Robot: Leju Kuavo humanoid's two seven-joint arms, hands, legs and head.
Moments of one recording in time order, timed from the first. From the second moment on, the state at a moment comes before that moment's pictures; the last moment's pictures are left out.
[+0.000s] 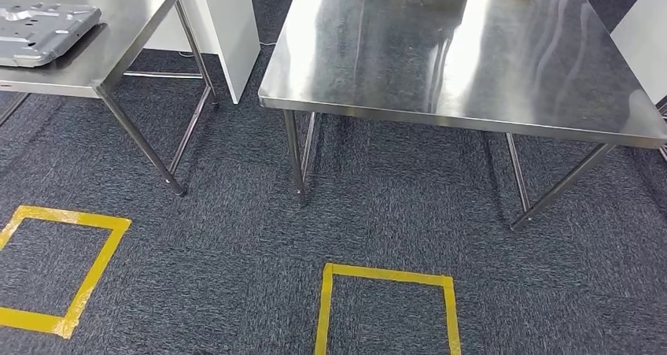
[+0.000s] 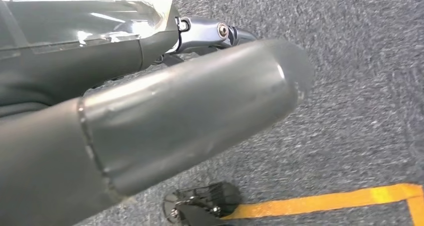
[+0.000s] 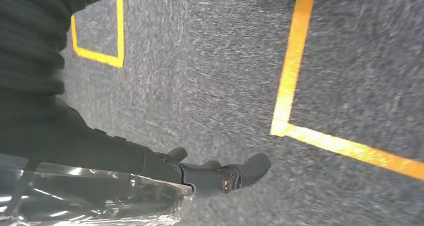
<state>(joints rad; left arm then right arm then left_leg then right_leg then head) -0.10 -0.16 0.69 -0.20 -0.87 0.23 -0.49 -0.10 0.12 -1.19 -0.21 1.46 -0.37 -0.09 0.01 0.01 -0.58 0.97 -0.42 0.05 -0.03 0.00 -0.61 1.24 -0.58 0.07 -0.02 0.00</state>
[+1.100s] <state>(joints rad) -0.12 -0.16 0.69 -0.20 -0.88 0.23 -0.48 -0.10 0.12 -1.20 -0.21 1.42 -0.29 -0.07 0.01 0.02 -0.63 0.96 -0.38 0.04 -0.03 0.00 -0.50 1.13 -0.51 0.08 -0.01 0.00</state>
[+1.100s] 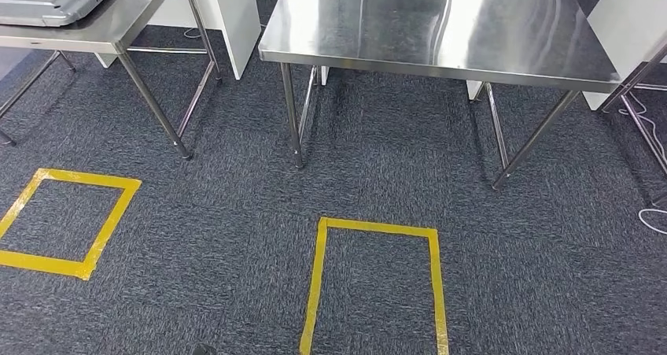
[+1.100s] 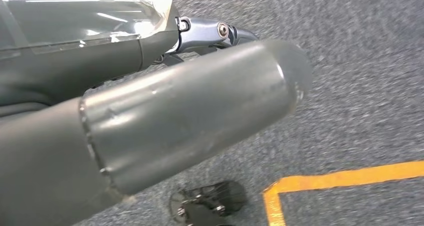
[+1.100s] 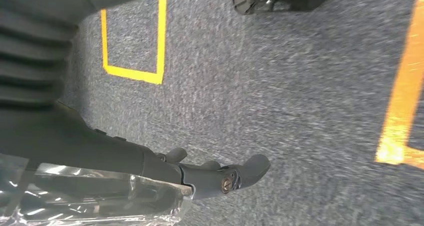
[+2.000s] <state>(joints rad) -0.11 -0.15 0.70 -0.20 -0.87 0.24 -0.48 -0.10 0.11 -1.20 -0.20 1.43 -0.27 -0.05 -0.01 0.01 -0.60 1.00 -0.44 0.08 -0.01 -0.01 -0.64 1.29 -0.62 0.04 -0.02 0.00</state>
